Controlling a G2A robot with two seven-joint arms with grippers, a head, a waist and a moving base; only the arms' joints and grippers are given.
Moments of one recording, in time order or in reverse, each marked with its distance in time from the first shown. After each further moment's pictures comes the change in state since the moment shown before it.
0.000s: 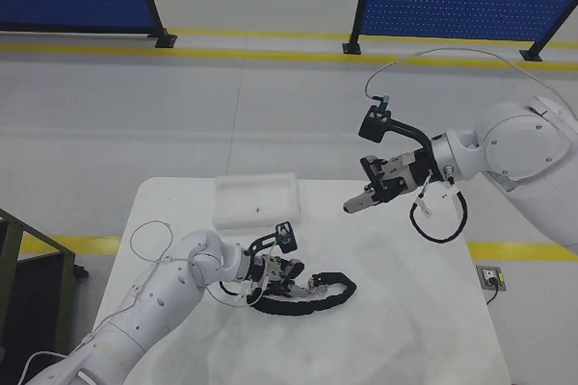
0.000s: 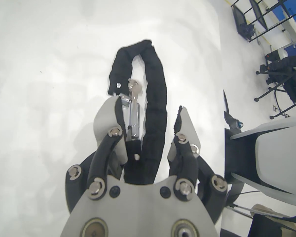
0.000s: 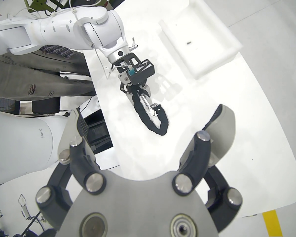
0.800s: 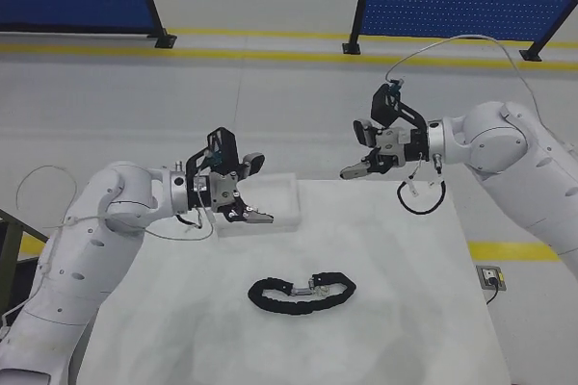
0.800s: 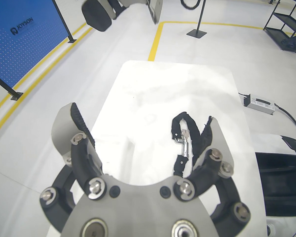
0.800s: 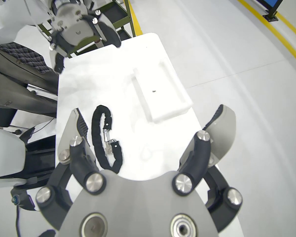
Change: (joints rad) left arm -0.138 0.161 -0.324 -0.270 0.096 -0.093 0.162; right arm -0.025 -0.143 0.000 0.367 -0.363 -0.471 -0.458
